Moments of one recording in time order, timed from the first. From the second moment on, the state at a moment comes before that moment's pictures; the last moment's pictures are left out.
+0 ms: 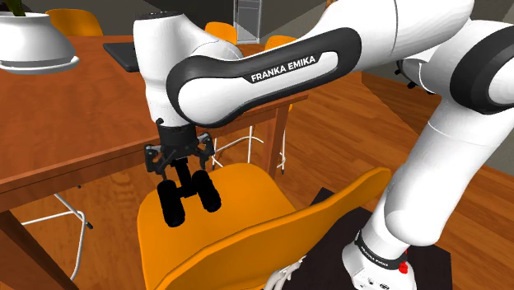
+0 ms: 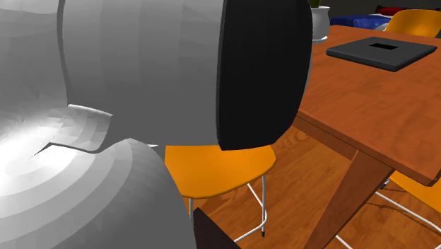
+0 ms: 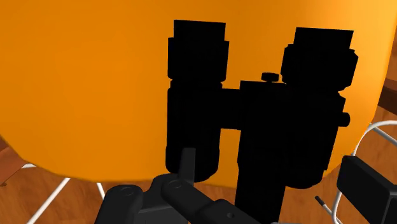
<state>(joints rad) 0.00 0.03 0.60 -1.89 -0.07 1.95 1.02</state>
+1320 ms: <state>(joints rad) 0.00 0.02 0.60 -1.85 -0.07 1.90 1.01</state>
